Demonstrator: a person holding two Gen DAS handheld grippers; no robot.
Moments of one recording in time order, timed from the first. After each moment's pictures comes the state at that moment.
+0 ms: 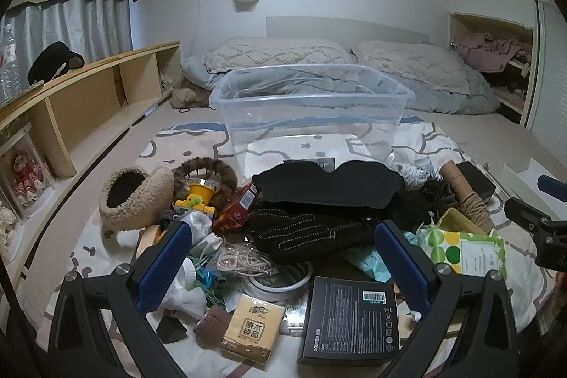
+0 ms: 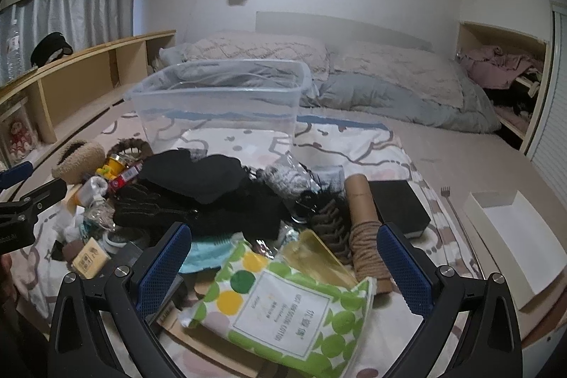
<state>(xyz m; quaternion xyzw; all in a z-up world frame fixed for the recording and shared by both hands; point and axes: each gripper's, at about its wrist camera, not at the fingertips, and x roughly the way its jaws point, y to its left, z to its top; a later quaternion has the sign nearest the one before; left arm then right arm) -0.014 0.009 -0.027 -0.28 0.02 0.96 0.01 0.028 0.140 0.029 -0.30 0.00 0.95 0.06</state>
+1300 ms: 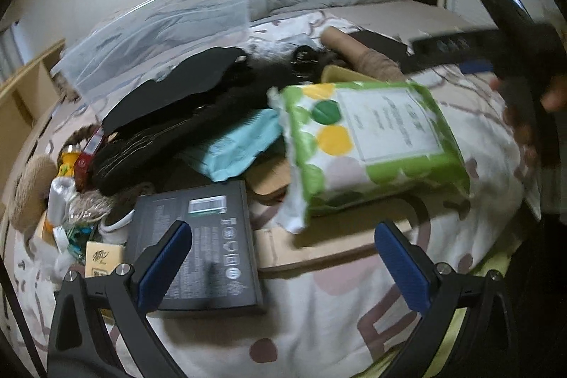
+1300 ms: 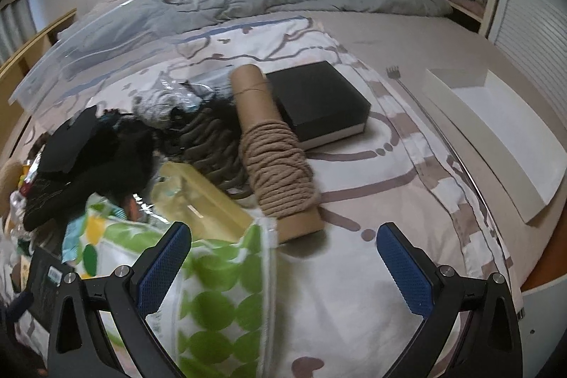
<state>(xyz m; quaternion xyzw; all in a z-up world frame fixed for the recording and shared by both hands) 0.011 0.145 -0.129 -0.39 0.16 0.89 0.18 -0.004 0.258 -0.058 -0.44 0.12 0.87 0.18</state>
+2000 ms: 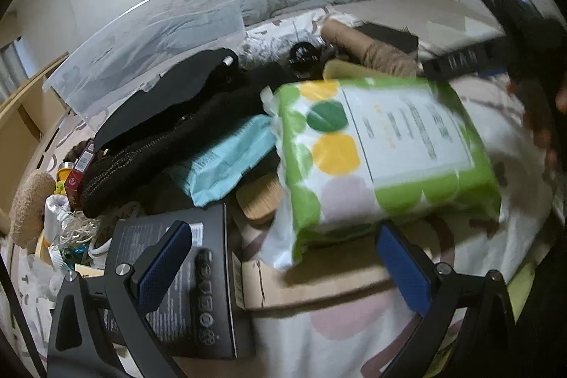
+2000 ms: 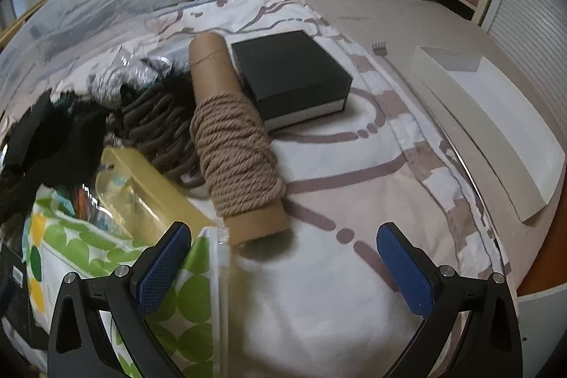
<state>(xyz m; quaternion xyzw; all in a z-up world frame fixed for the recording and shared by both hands) -0.014 0.167 -0.145 -0.38 0.17 0.90 0.15 -0.016 0.277 -0.089 -0.48 0.10 0.84 0.20</state>
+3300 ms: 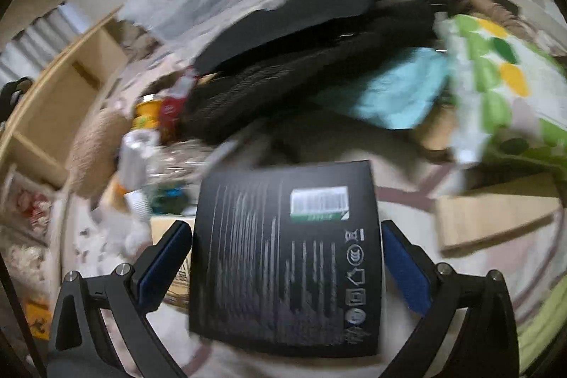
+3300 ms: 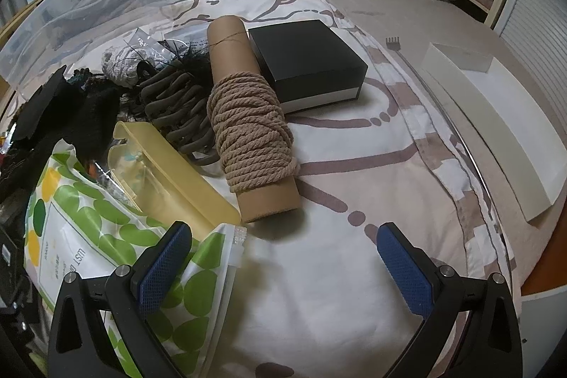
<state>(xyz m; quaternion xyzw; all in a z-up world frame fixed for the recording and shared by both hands) -0.048 0.063 -0.154 -0.45 0.22 0.86 -0.02 -0.009 0.272 -0.093 -0.50 0.10 0.84 0.18</state>
